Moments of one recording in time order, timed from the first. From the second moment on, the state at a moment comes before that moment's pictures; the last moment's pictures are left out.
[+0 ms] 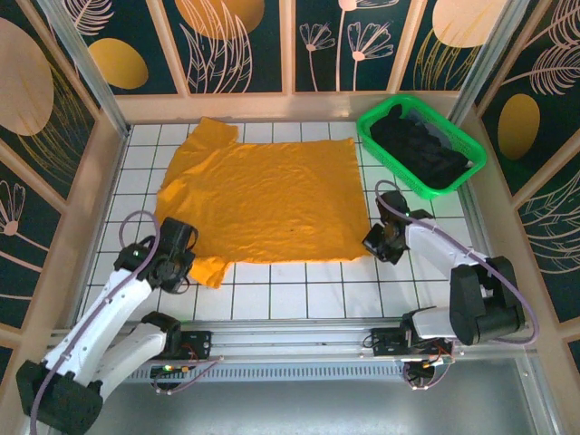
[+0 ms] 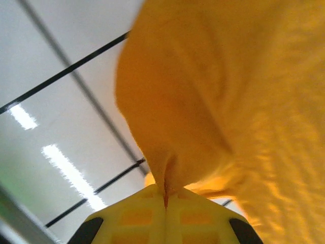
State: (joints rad) left arm -0.38 0.88 0.73 -1.07 -0.22 -1.41; right arm 0.27 1.36 0.76 -0.72 -0.11 0.90
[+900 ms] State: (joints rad) left arm -0.16 1.32 1.05 -0.67 -0.27 -0.97; right arm 0.19 1.66 1.16 -0.68 -0.11 1.02
